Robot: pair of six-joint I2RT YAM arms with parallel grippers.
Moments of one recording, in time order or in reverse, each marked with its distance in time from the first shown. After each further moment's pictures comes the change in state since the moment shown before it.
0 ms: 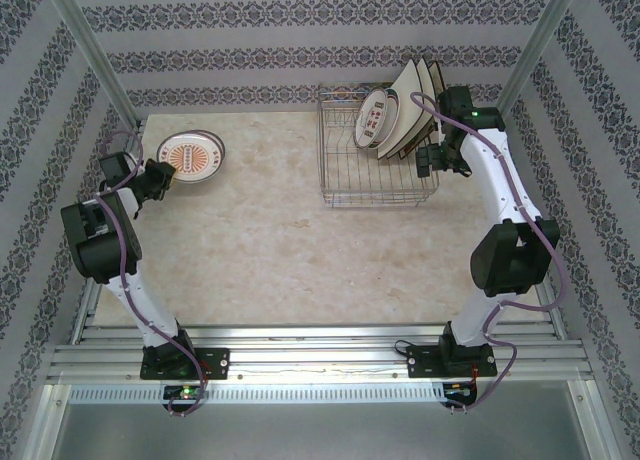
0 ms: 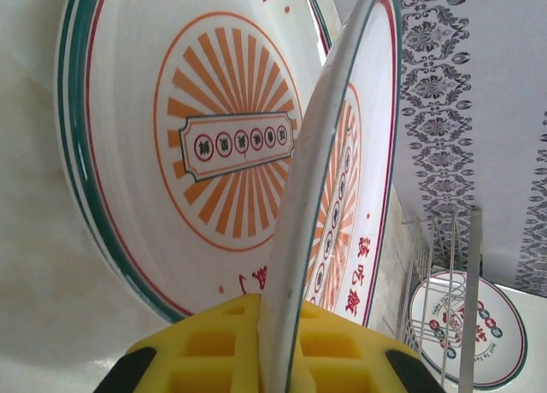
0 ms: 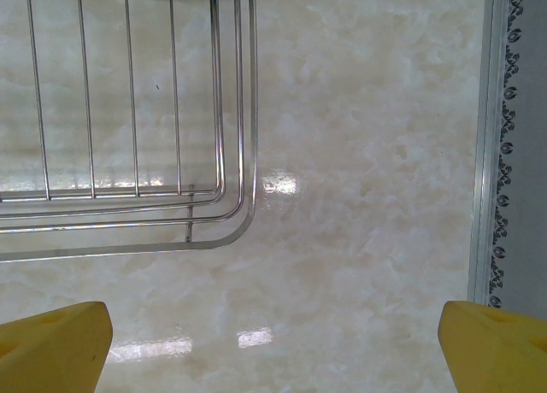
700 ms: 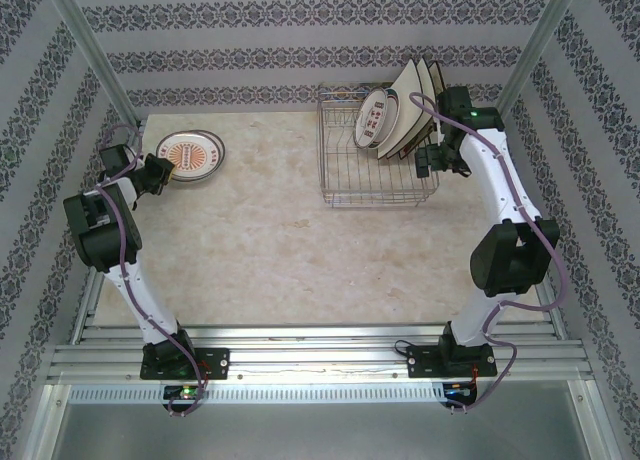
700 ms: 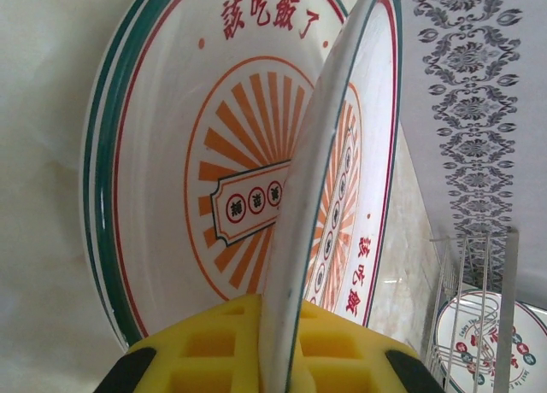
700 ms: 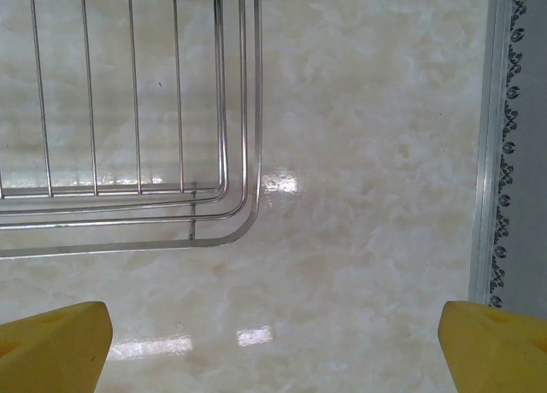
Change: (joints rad) left arm 0.000 0.126 0.179 -0.133 -0.026 0.050; right arm 0.010 0.000 0.000 -0.006 0.000 0.000
